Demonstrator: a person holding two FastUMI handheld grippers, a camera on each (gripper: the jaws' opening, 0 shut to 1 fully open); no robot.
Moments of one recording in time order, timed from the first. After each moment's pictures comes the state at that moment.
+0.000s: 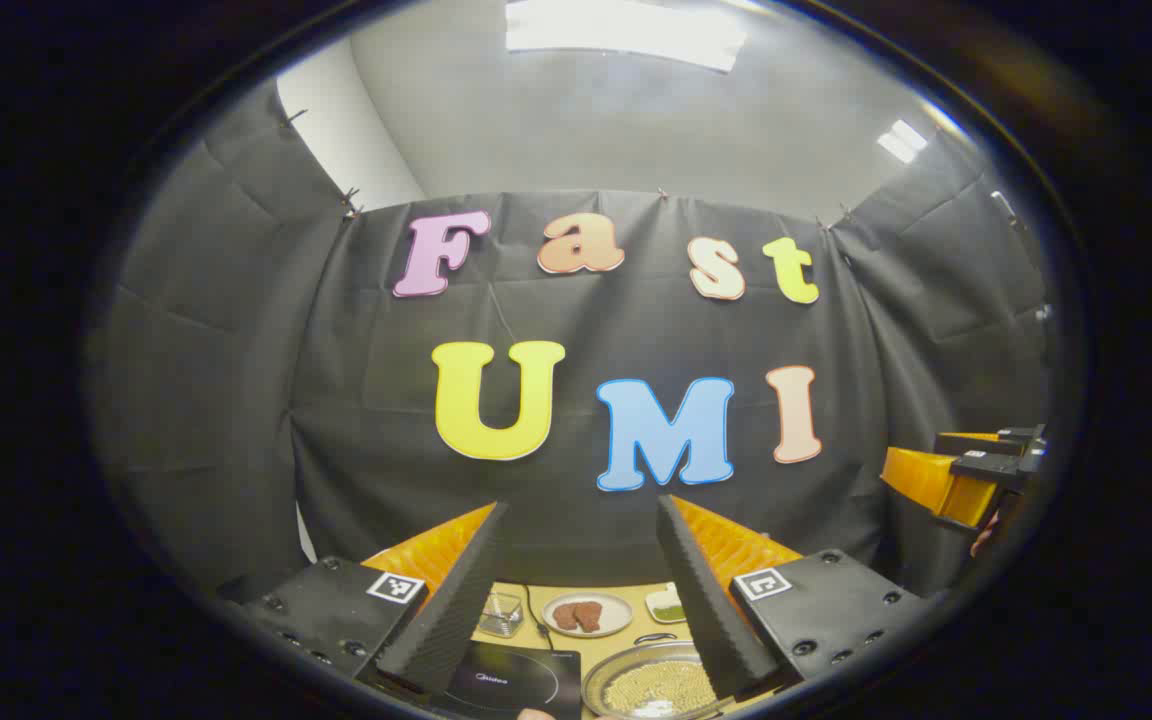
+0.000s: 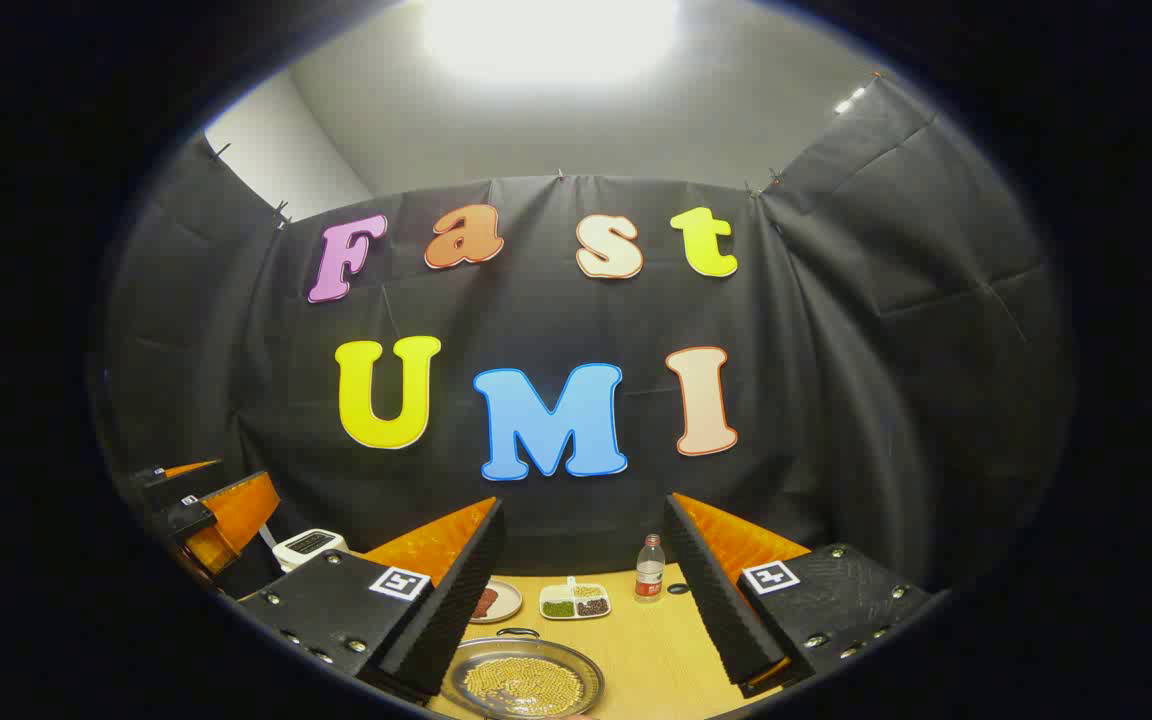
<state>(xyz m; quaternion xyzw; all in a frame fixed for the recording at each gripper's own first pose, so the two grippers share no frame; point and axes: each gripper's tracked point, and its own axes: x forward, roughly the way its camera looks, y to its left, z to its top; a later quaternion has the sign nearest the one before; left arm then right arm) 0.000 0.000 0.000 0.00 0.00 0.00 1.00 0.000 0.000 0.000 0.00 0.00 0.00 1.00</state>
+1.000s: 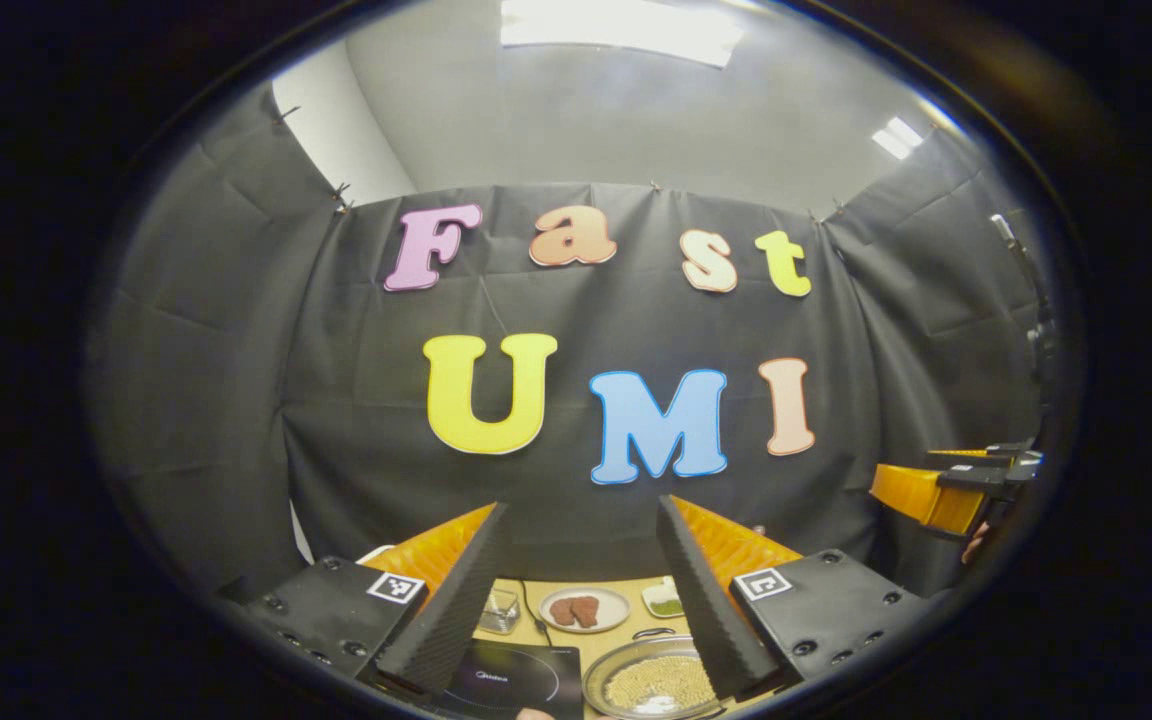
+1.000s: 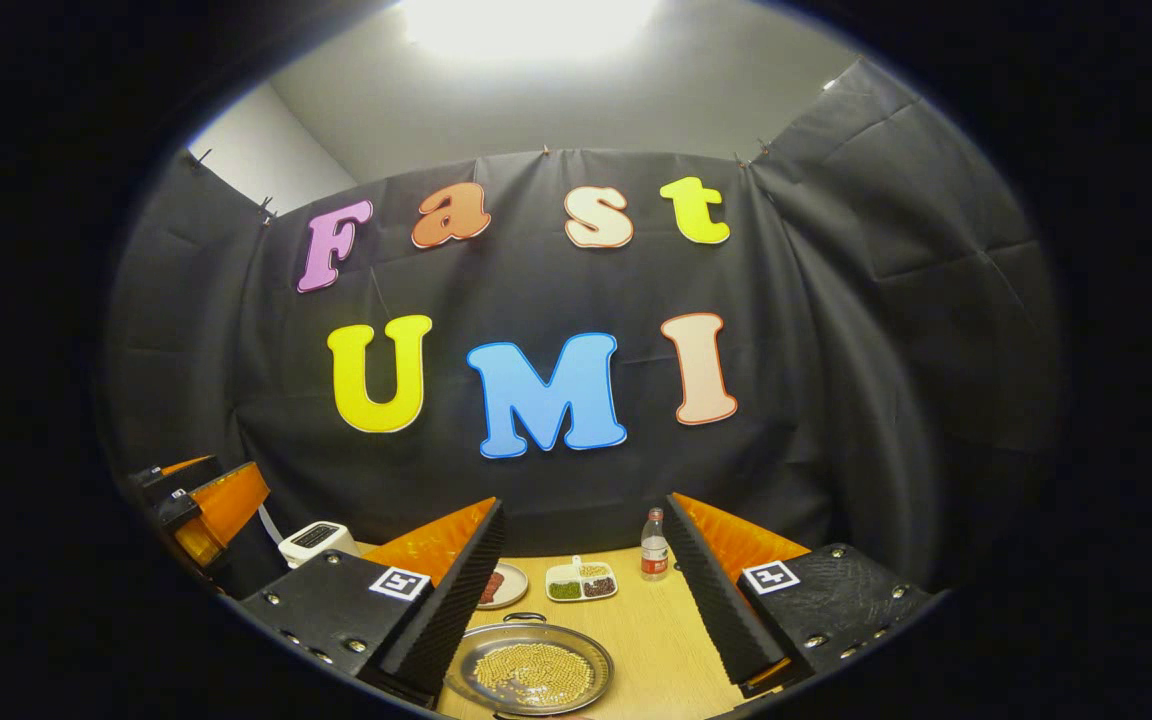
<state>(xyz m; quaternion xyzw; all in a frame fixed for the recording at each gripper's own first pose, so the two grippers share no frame) 0.003 -0.004 -0.014 0.00 0.02 -0.02 1.00 0.005 0.000 -0.029 0.02 0.05 0.00 1.00</state>
